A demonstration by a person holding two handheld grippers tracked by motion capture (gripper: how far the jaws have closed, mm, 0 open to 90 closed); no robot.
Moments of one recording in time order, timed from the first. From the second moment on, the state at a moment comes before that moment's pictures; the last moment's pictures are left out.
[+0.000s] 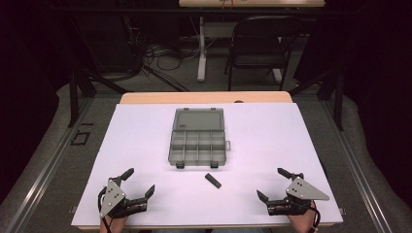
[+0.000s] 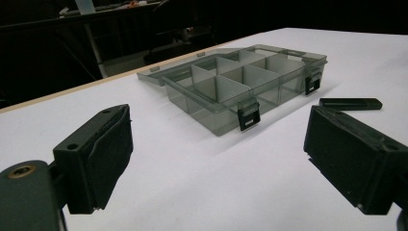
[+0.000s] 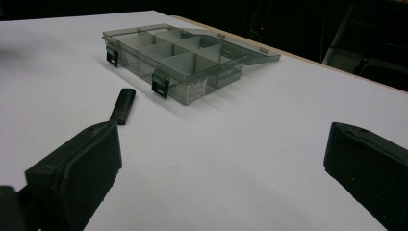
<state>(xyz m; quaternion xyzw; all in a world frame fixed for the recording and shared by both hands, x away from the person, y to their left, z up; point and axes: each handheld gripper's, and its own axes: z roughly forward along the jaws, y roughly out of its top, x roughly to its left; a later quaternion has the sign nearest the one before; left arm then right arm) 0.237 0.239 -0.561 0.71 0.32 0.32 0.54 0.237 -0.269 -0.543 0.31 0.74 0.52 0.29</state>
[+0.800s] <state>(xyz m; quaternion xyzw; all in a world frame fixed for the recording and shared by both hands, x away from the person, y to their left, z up) 0.237 0.239 -0.560 0.71 0.33 0.32 0.54 0.250 -0.238 -0.535 0.33 0.76 0.49 0.26</state>
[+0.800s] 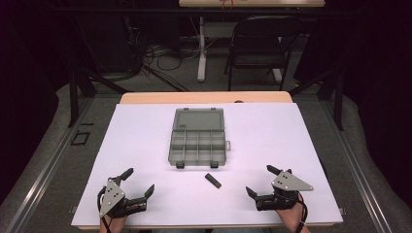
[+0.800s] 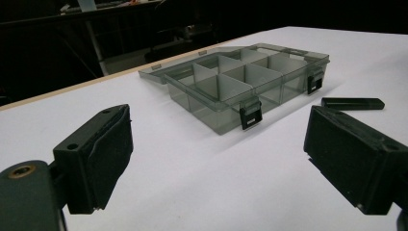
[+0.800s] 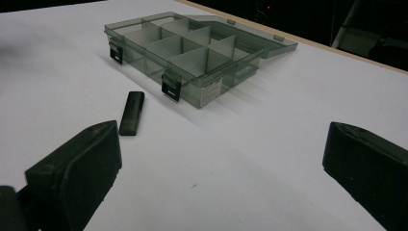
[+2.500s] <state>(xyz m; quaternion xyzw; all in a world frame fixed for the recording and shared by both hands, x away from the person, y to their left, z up) 0.238 0.240 -0.560 0.71 0.33 0.32 0.53 0.284 -0.163 -0.543 0.34 0.79 0.46 0.20</state>
